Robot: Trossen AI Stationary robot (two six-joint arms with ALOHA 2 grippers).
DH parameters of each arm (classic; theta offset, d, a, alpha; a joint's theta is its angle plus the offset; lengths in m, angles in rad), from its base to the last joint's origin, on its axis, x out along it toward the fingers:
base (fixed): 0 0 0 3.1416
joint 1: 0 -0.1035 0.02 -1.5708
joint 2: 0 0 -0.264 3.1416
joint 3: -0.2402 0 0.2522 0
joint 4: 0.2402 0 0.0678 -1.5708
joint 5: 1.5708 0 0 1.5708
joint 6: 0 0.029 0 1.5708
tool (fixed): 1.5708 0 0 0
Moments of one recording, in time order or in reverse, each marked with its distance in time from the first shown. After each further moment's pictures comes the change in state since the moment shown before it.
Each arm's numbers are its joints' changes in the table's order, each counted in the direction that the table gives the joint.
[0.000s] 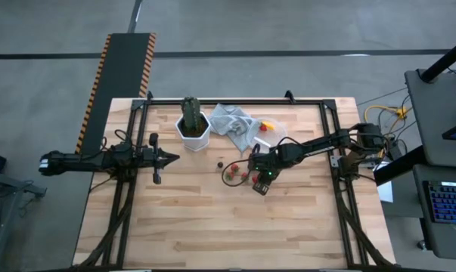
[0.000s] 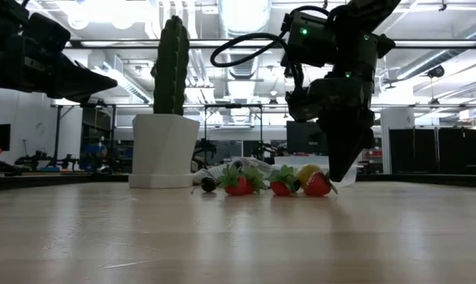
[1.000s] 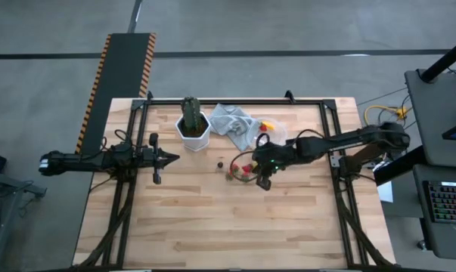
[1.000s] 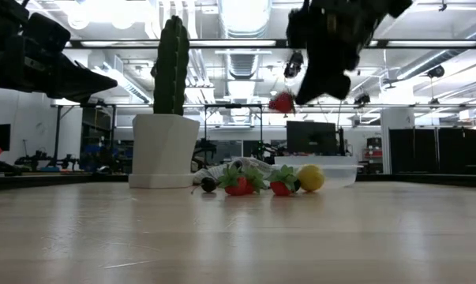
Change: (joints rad) left arm 0.000 0.000 0.000 0.000 0.000 0.000; right arm -0.031 0.272 -0.003 -0.124 0.141 -0.164
